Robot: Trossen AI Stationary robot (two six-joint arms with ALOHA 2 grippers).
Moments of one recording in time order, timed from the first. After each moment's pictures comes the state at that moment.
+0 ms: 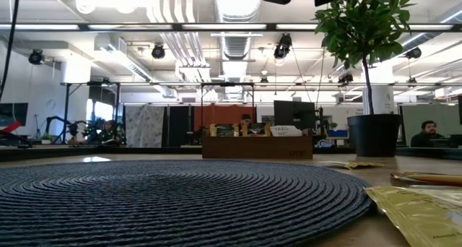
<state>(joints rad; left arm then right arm) -0.14 1.36 1.52 -0.46 -0.02 0.34 -0.10 1.49 1.06 0.46 -1.02 1.09</state>
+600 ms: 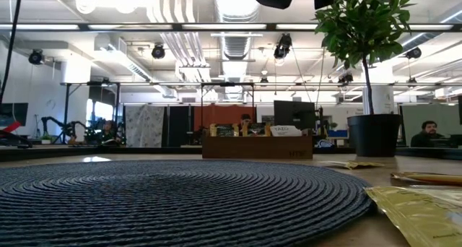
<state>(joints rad) -0.14 1.42 1.52 -0.42 0.11 0.32 -0.11 1.49 1.05 0.46 -1.01 1.09</state>
